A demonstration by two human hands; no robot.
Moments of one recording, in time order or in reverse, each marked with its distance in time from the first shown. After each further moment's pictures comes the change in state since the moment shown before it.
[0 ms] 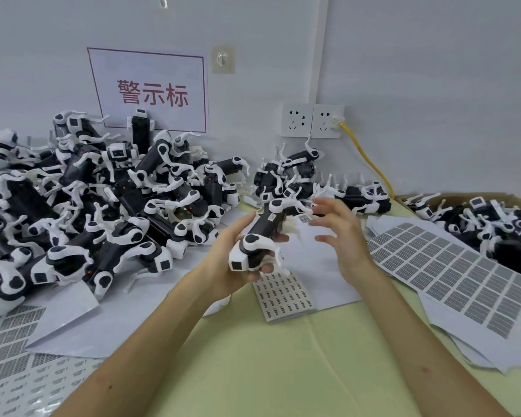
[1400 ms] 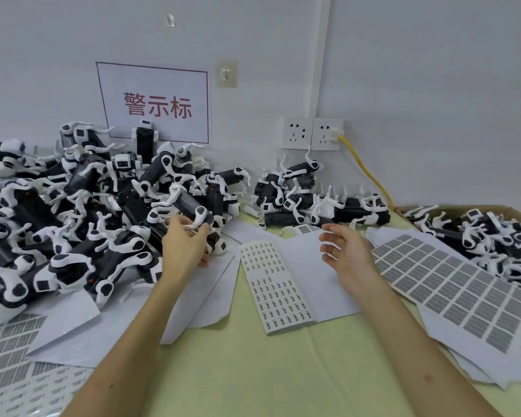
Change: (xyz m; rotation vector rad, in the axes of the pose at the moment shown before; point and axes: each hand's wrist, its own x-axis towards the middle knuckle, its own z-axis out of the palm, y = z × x) left_hand 0.003 0.018 -0.068 0.625 0.950 0.457; right_hand 0.008 0.005 -0.007 0.286 0.181 0.334
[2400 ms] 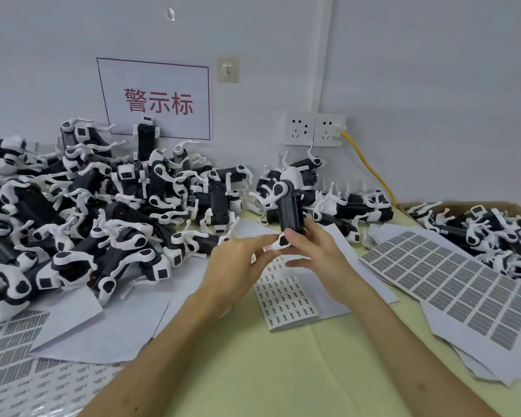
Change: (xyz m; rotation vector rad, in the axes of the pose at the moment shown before) left_hand -0.048 0.001 0.043 0.441 -0.278 0.781; right_hand -0.026 0.018 0.026 -0.316 -0.479 -0.216
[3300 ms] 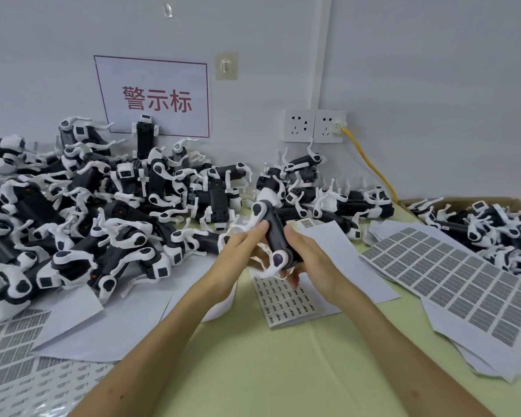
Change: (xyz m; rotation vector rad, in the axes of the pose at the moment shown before) left_hand 0.007 0.018 -0.014 -0.975 -0.213 -0.550; right_hand -0.008 0.003 0.014 -0.139 -0.164 0.006
